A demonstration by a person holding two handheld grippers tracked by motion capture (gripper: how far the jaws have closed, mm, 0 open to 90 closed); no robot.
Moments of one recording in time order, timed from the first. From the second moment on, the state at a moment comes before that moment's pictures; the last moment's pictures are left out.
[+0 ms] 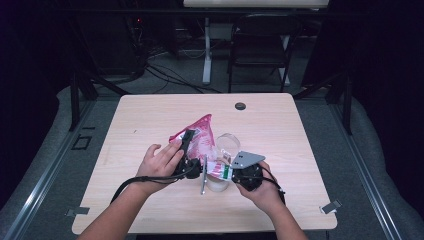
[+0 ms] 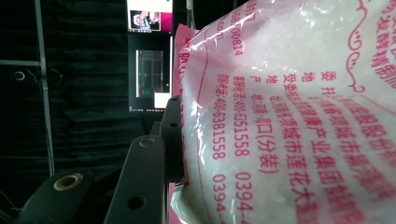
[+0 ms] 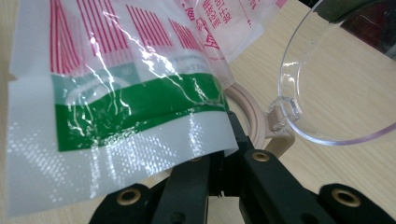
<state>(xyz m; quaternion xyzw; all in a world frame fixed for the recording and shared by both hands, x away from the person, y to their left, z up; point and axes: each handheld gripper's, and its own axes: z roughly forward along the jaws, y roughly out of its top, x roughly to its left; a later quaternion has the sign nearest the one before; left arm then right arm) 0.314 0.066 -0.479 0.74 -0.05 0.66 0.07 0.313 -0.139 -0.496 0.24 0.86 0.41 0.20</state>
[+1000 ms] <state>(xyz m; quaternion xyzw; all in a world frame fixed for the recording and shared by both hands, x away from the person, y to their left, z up) 0.314 0.072 -0.486 0.74 -0.05 0.66 0.07 0.315 -0.134 -0.501 0.24 0.86 0.40 0.19</state>
